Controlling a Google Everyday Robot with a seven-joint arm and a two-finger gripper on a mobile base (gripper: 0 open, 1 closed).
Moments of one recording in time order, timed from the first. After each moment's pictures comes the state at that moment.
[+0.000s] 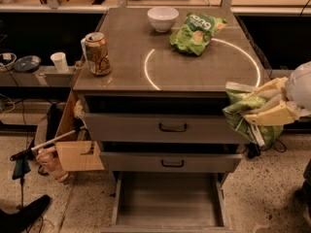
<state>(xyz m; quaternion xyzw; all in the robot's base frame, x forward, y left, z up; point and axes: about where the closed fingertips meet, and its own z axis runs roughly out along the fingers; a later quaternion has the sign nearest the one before) 0.425 -0.204 0.909 -0.57 0.72 0.20 0.34</state>
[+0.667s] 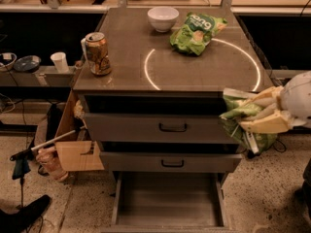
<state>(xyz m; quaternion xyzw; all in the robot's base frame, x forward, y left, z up) 0.422 -0.200 0.894 -0.56 0.72 0.21 0.35</state>
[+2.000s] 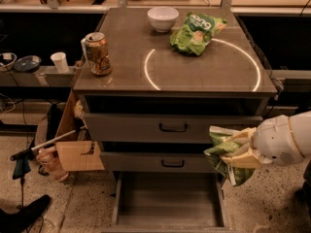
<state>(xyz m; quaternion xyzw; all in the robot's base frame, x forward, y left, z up) 0.404 -0.183 0.788 -0.54 0.75 0.23 0.31</state>
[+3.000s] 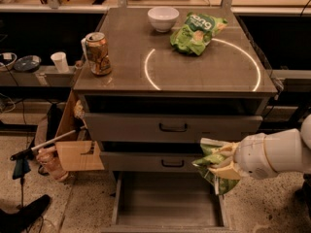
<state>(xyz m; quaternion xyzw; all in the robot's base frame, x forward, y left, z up) 0.409 -0.168 0.725 -0.53 0.77 0.20 0.31</state>
